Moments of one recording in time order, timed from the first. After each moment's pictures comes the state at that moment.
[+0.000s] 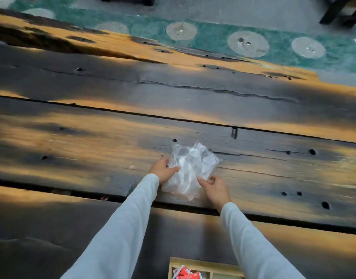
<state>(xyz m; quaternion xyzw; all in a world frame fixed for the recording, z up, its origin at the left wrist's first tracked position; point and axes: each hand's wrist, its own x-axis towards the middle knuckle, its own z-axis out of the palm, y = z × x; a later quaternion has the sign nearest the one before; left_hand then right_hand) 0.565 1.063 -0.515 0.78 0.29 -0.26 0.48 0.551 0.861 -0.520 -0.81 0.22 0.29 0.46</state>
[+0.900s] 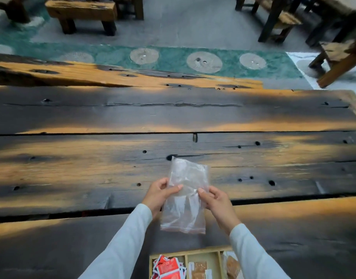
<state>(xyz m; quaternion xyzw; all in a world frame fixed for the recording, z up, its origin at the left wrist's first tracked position) 0.484 0.972 -0.439 0.57 0.20 -0.24 0.76 0.467 0.764 -0.432 -0.68 0.16 0.20 0.68</state>
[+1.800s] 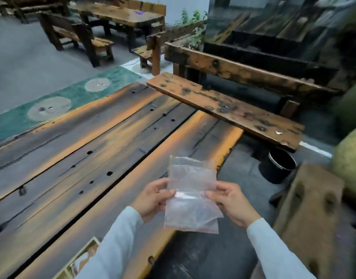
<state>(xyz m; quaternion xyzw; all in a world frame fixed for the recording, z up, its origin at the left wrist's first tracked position) 0.270 0.484 -0.325 0.56 -0.17 -0.53 0.61 0.083 0.311 -0.325 -0.58 0.28 -0.12 0.76</state>
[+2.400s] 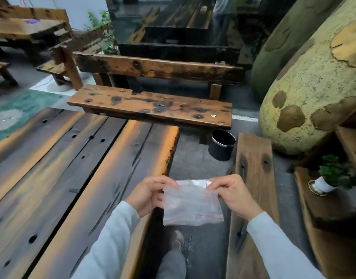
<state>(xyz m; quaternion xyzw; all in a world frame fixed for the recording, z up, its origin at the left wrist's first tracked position) 0.205 0.286 -0.302 0.50 -0.28 -0.67 0.47 -0.040 0.197 -0.316 -0.63 0.37 -0.30 0.61</state>
